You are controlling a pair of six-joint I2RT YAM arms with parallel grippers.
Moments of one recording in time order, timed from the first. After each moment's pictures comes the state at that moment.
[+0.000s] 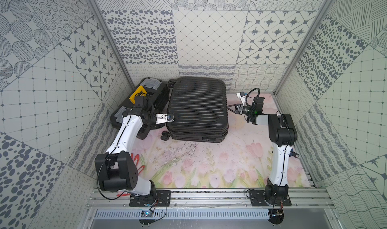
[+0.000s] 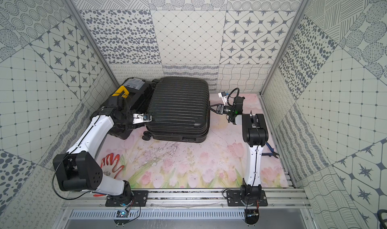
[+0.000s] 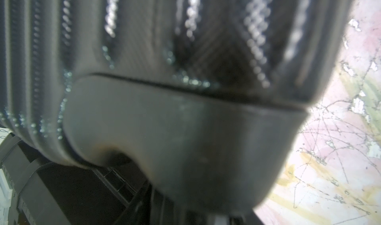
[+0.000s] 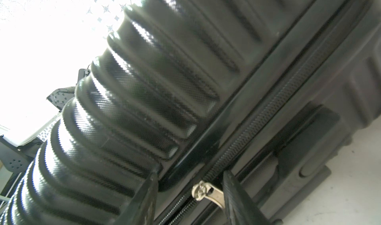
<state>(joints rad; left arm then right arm) 0.05 1.49 1.27 -0.86 0.42 1.55 0.03 2.24 1.33 0.76 -1.32 0.67</state>
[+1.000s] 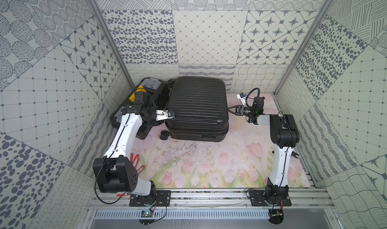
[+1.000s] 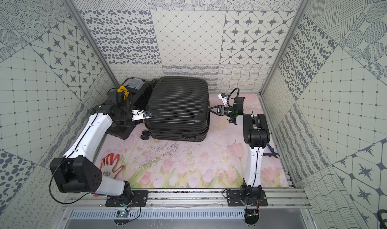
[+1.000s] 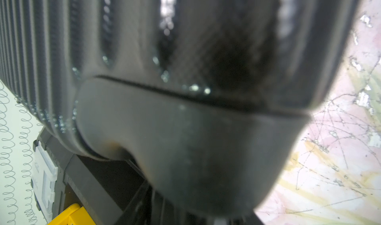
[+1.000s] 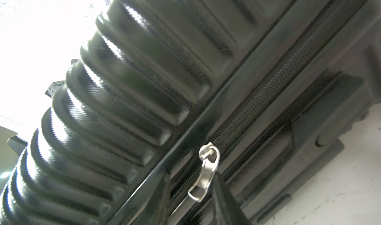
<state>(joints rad) 0.01 1.46 1.37 -0.94 0.34 1.51 0.03 2.19 1.30 0.64 -1.36 0.62</state>
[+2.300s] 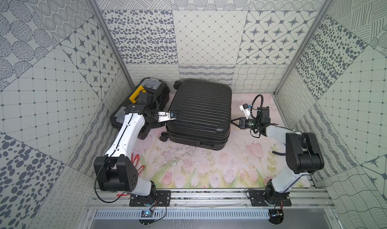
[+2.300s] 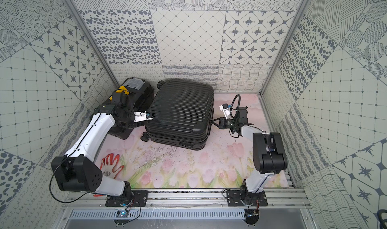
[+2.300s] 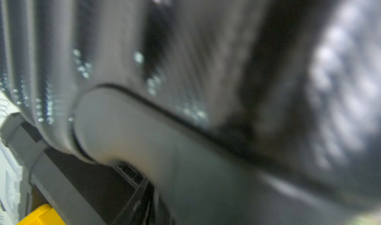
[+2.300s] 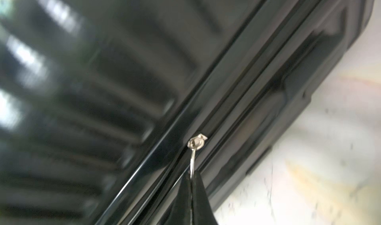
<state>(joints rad) -0.03 1.47 1.37 -0.98 0.26 1.38 0.07 1.61 0.84 0.07 -0.97 0.17</state>
